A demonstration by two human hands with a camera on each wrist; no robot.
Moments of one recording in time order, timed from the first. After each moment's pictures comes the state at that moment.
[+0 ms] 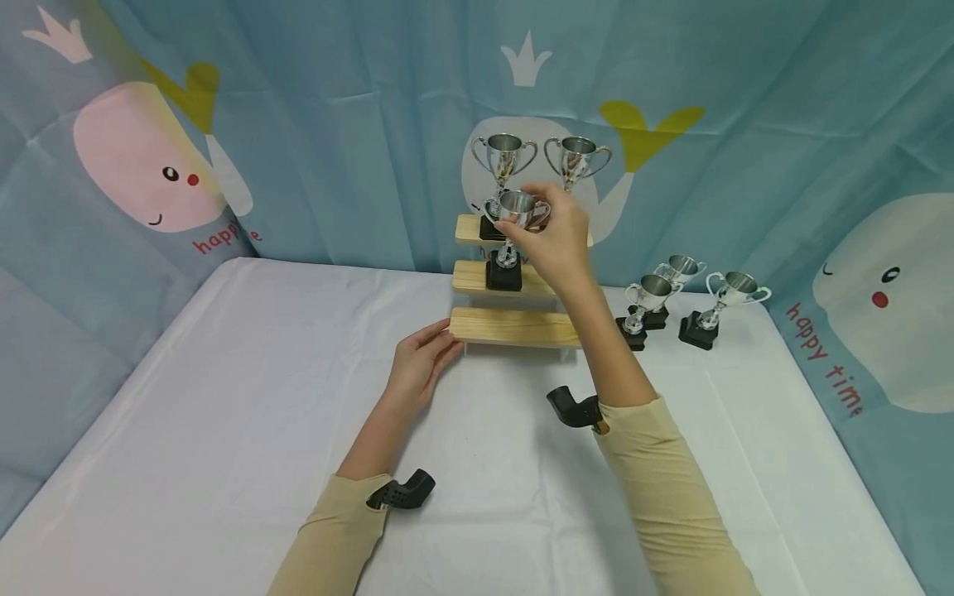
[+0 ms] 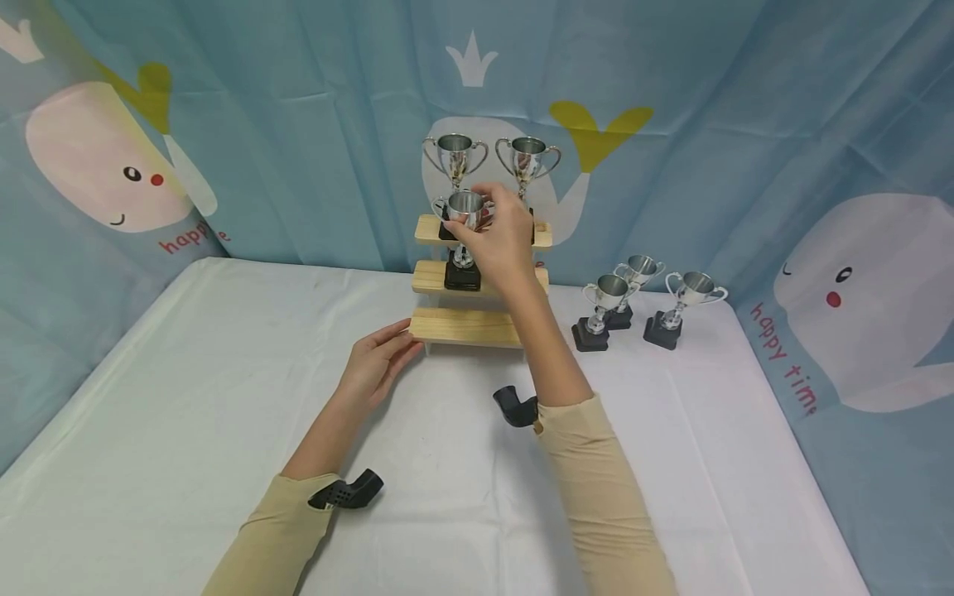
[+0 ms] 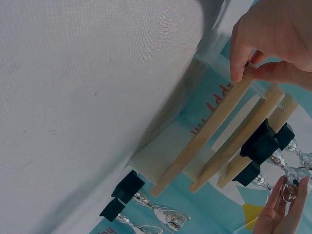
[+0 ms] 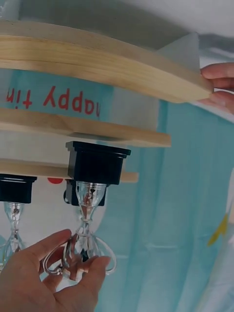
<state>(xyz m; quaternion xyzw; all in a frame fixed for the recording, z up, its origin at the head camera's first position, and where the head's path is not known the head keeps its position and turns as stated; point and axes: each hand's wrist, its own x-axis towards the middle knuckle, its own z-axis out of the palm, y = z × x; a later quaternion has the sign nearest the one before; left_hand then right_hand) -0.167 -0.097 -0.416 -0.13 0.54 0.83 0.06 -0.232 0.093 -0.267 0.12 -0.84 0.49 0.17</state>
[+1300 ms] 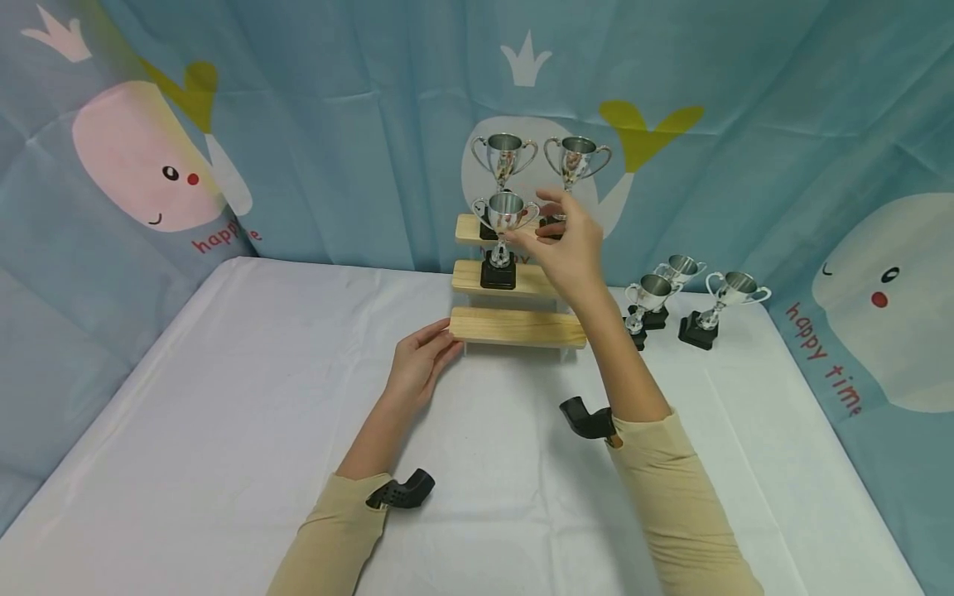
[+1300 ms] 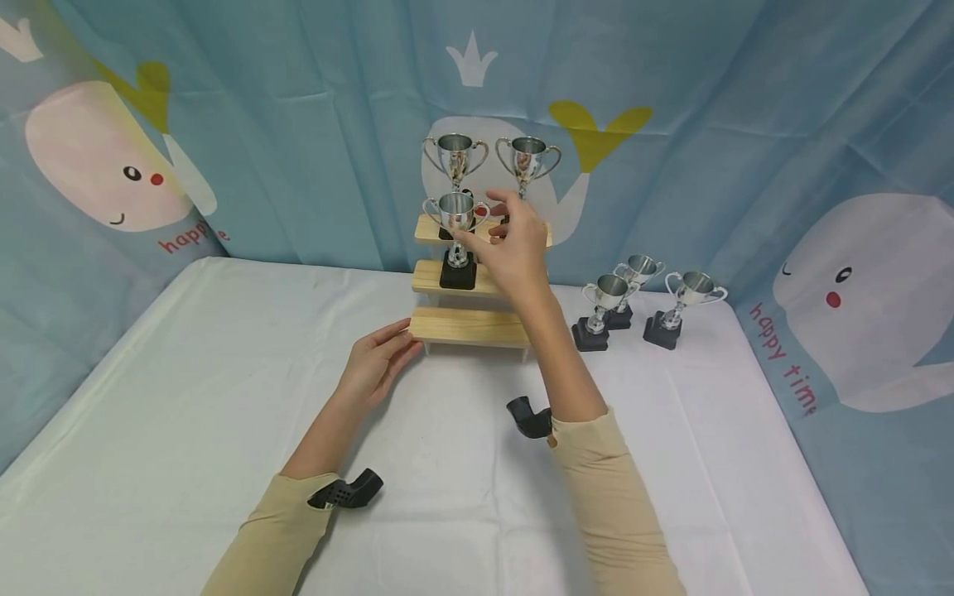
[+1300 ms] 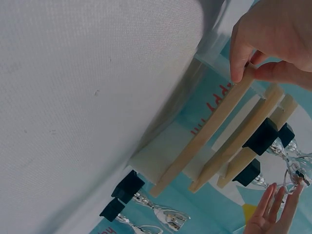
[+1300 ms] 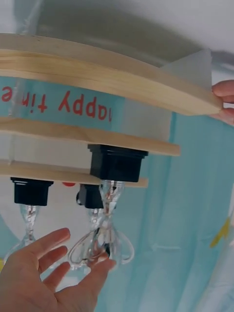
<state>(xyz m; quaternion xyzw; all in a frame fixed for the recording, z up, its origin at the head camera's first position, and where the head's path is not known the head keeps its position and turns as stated) -0.168 -0.096 -0.416 -0.14 0.55 0.82 0.06 -0.223 0.107 -0.275 0.12 -0.83 0.51 0.17</state>
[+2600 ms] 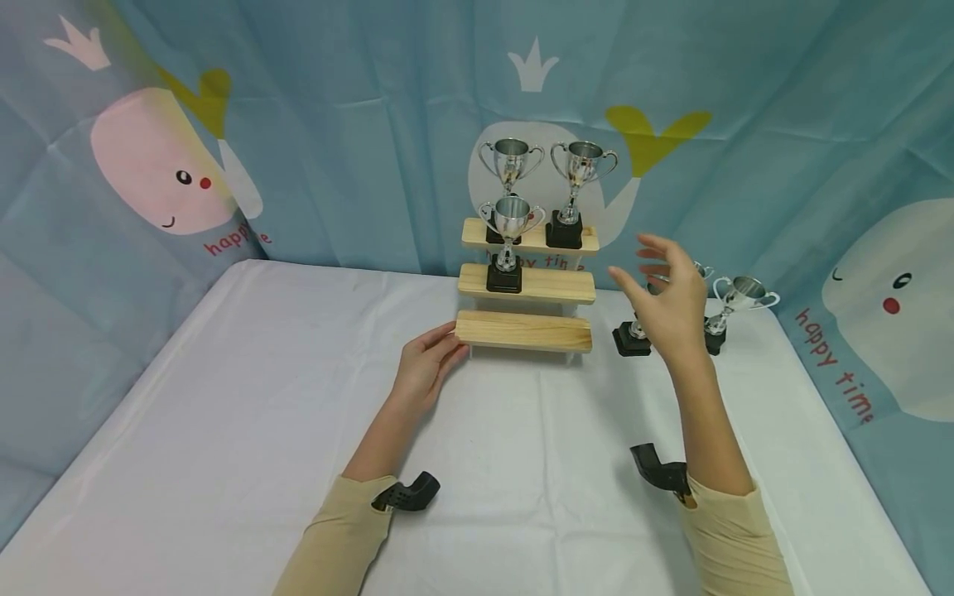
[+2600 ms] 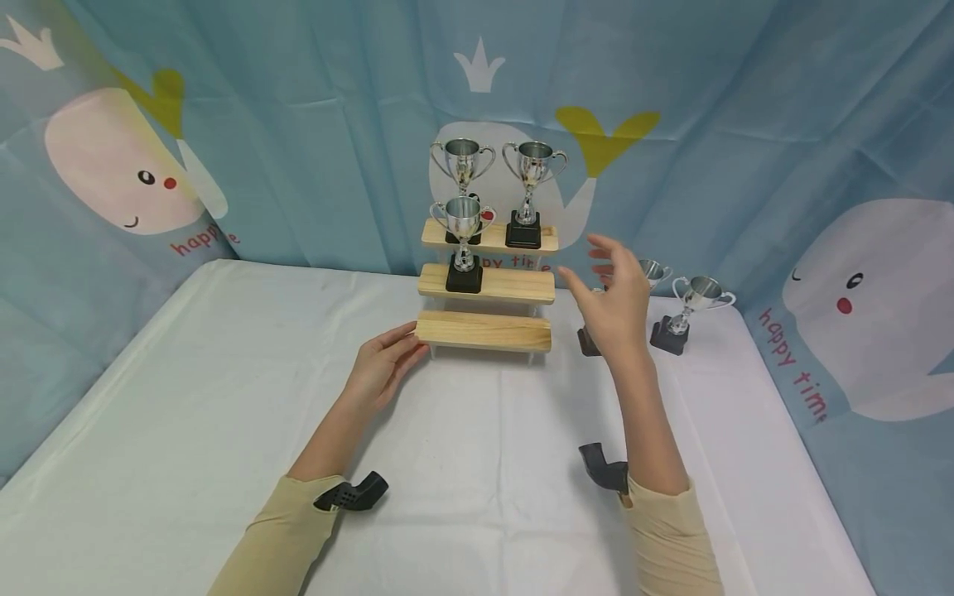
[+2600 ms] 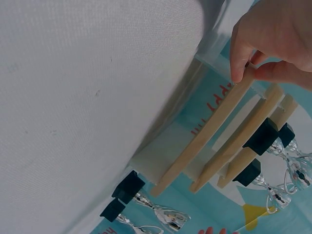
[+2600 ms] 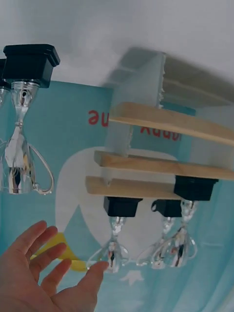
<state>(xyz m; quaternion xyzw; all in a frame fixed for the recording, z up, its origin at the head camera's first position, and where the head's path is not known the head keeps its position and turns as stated) -0.167 -0.096 -0.417 -0.14 0.55 0.82 0.06 -0.179 0.199 -0.303 0.06 -0.86 0.46 0.23</state>
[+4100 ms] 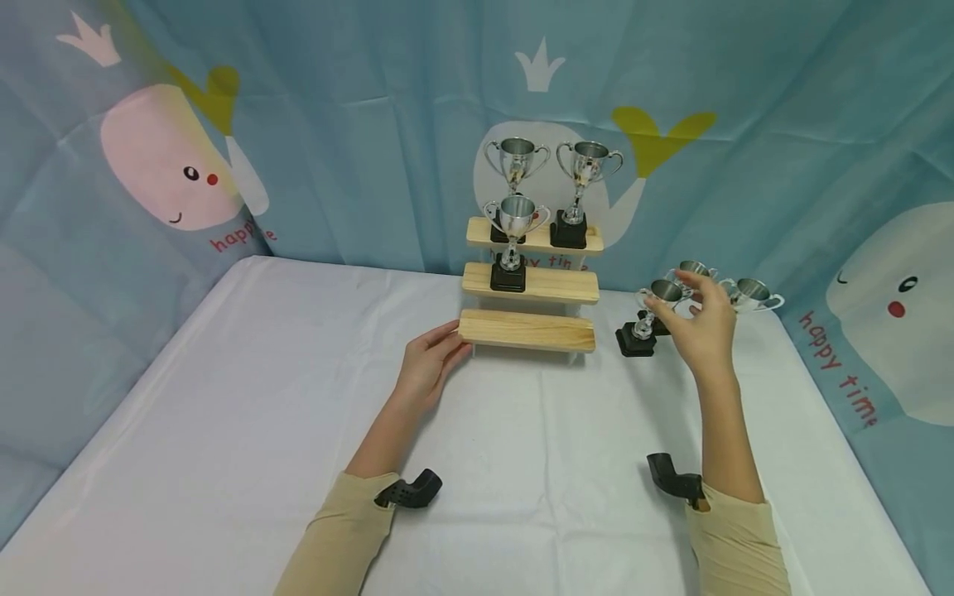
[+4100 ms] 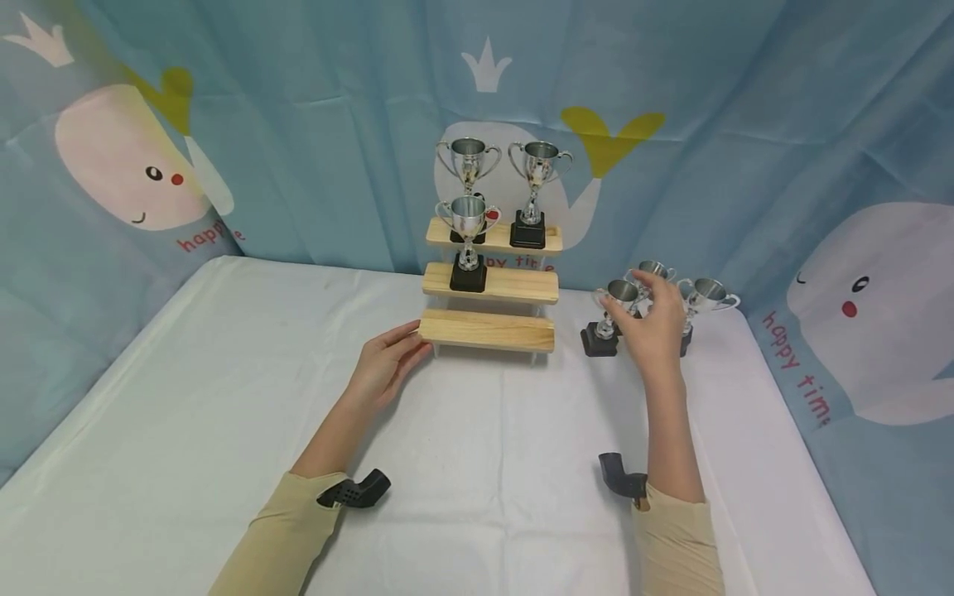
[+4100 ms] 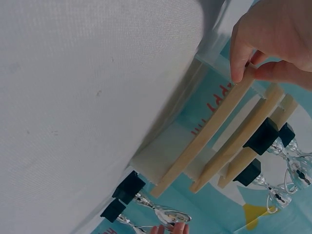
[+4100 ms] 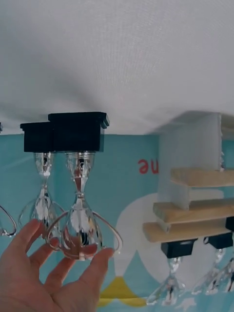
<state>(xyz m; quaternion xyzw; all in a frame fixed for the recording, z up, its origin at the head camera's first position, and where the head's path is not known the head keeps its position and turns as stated) -0.165 -0.097 -0.416 -0.14 0.55 0.82 0.06 -0.185 0.248 -0.345 -0.06 -0.89 0.43 0.17</state>
